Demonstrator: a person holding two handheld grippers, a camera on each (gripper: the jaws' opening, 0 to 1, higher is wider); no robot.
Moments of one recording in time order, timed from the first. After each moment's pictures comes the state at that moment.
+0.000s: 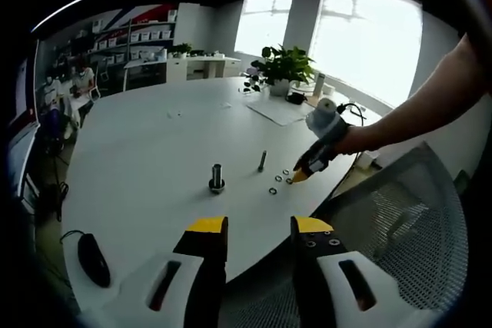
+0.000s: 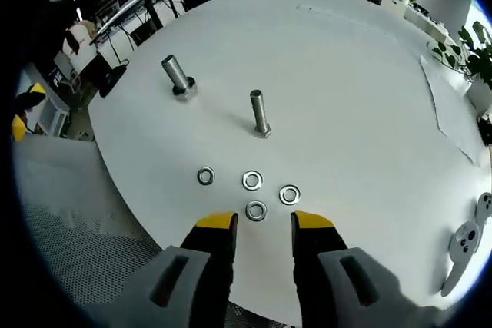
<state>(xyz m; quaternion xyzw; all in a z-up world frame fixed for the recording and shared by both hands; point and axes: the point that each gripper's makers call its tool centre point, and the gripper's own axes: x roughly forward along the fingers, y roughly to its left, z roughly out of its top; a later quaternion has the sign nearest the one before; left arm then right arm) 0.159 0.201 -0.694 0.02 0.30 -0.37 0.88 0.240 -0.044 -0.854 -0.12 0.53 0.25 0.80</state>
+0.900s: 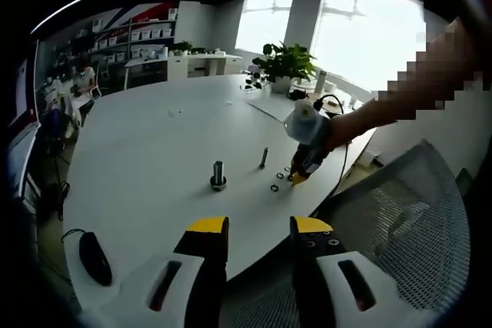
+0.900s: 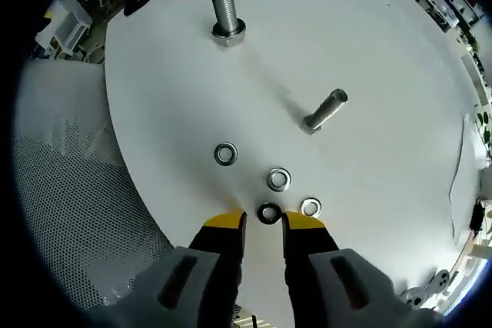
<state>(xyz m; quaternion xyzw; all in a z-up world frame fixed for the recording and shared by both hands) 0.158 0.201 -0.698 0.03 0.31 -0.37 0.88 0.242 -0.028 -0.870 -0.29 0.59 0.34 0.68</state>
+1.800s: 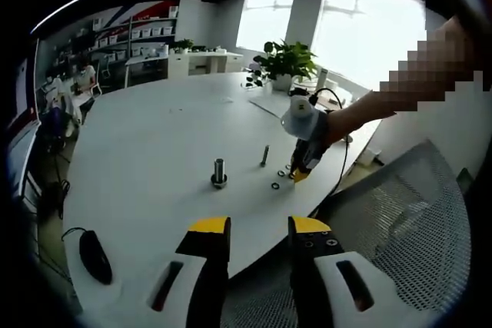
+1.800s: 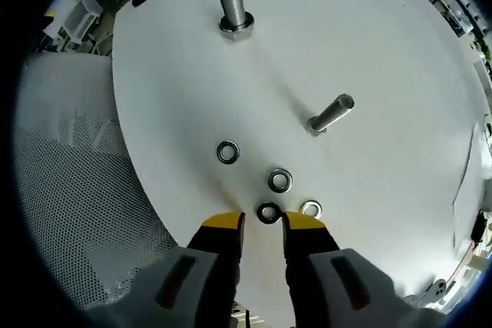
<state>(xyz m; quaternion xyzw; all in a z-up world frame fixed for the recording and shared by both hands) 0.158 0.203 -0.700 0.03 0.31 -0.37 0.88 0.238 -0.026 -0.867 -0.26 0.60 0.35 0.67</state>
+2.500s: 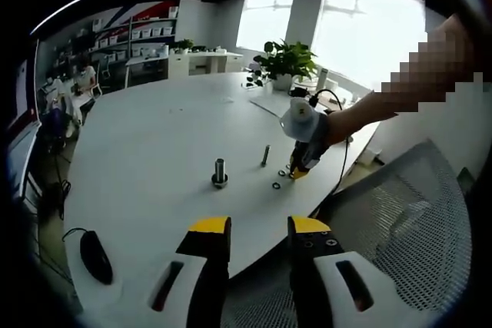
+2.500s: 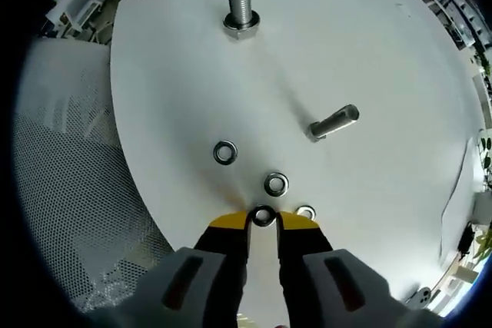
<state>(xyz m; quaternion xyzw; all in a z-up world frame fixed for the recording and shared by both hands) 0.158 0.203 -0.701 0.03 0.31 -0.37 0.88 0.247 -0.029 -0.871 -0.32 0.58 0.35 0.66</state>
